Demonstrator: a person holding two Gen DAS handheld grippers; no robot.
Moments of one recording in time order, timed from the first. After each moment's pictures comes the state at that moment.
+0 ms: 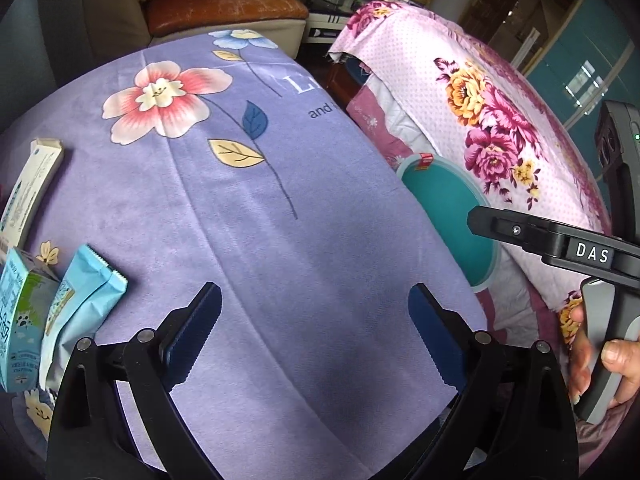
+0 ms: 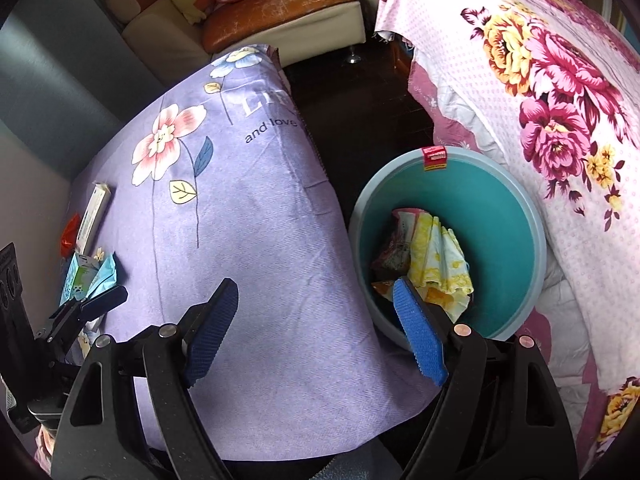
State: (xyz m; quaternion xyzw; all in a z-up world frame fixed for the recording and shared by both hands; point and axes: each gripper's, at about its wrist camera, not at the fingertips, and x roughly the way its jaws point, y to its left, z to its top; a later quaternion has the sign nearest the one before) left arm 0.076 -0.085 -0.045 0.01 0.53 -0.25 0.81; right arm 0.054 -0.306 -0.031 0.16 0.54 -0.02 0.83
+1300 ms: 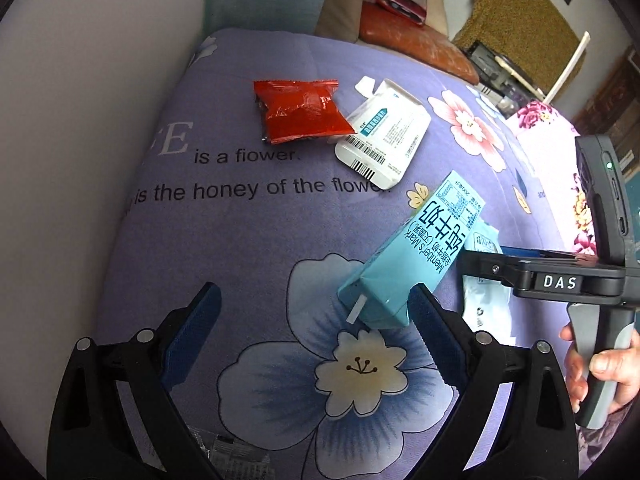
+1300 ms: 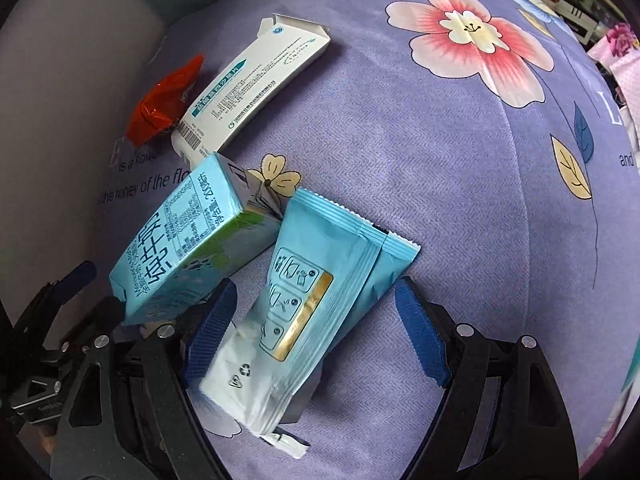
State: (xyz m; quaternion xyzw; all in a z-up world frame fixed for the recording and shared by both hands) left arm 0.063 0.220 -0.060 -0.11 0.52 -0.05 0.85; right arm 0.145 0.015 -0.089 0.04 0.63 0.15 0.76
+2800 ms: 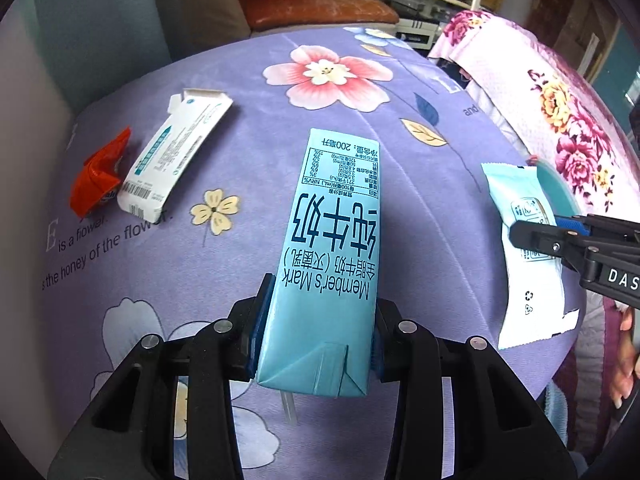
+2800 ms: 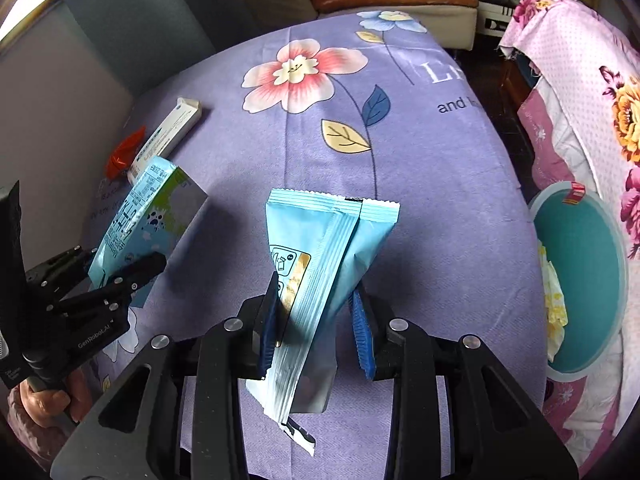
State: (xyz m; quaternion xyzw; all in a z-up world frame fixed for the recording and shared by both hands) left arm 0.076 0.021 -0.054 0.06 0.52 -0.13 0.84; right arm 0.078 -0.173 -0.047 0.10 0.55 0.10 0.83
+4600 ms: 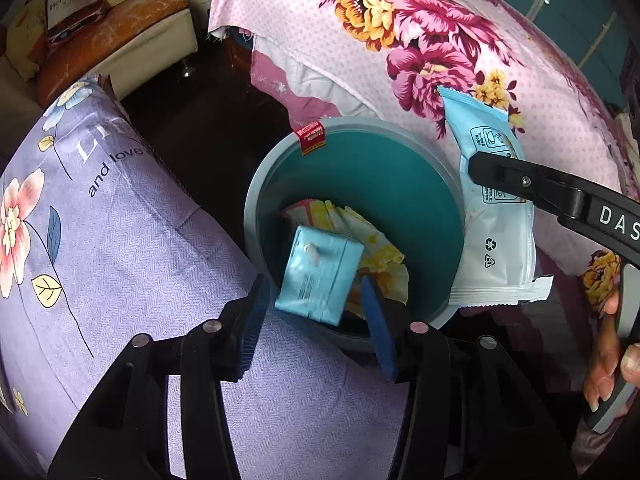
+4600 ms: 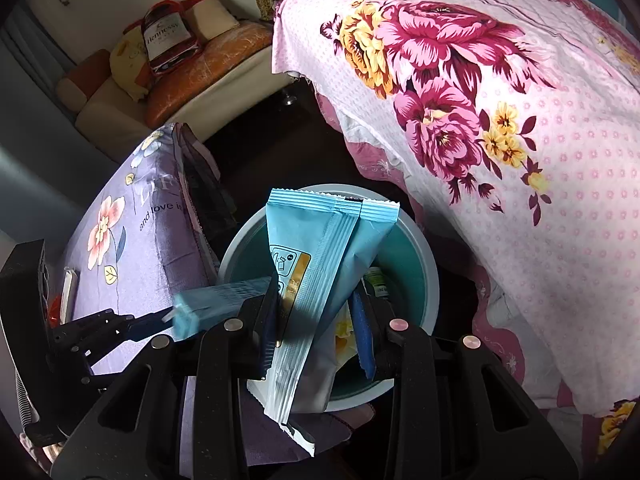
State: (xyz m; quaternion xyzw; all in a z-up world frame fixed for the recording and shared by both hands) left arm 0.084 -0.304 -0.080 0.18 0.54 -0.33 0.76; right arm 0.017 -0.465 -0.055 0.25 0.47 -0.10 0.84
